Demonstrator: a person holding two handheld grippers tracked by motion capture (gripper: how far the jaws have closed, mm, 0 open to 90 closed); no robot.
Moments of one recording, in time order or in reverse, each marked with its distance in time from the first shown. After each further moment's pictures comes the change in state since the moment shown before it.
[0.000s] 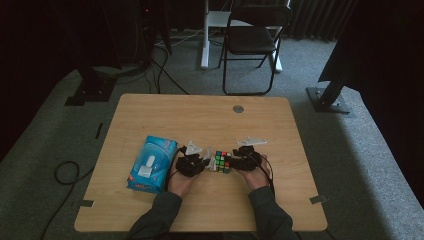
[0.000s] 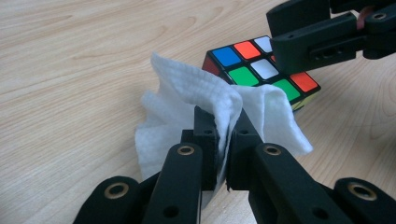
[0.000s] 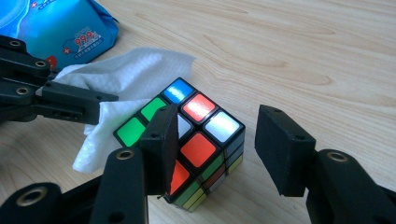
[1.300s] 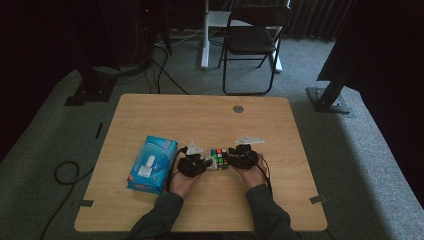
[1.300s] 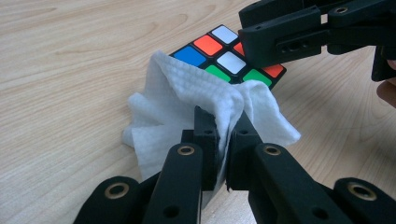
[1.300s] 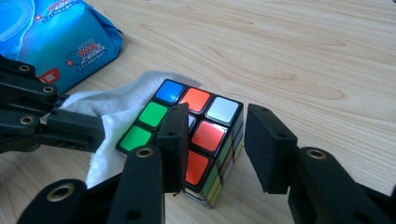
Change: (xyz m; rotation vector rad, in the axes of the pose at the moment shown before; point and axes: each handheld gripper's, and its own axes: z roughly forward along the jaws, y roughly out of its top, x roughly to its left) left arm -0.001 0.000 0.004 -0.004 -0.026 -0.016; right arm 0.001 0.003 0.011 -0.034 0.018 -0.004
